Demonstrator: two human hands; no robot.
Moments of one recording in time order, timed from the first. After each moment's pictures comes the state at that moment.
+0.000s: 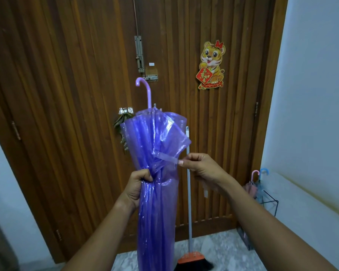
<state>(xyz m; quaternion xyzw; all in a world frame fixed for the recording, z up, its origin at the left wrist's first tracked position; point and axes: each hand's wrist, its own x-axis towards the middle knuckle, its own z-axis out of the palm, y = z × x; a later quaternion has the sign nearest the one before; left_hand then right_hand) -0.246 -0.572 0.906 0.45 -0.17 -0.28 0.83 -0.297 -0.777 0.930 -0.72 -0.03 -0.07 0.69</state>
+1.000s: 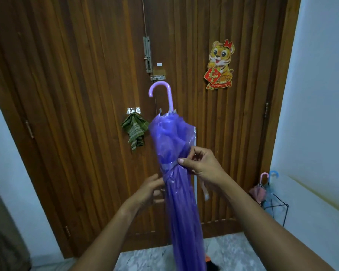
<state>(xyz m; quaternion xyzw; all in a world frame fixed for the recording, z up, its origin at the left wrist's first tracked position) -0.240 -0.565 0.888 0.68 -0.21 -0.24 0.66 -0.284 -0.759 0.932 -0.69 -0.10 -0.18 0.69</state>
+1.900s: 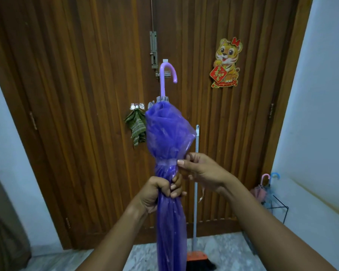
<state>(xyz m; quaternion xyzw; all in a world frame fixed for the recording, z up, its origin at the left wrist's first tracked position) -0.267 -0.577 0.897 0.39 -0.29 -0.35 0.80 -0.293 -0.753 0.937 -0.67 -0.12 0.04 0.73</state>
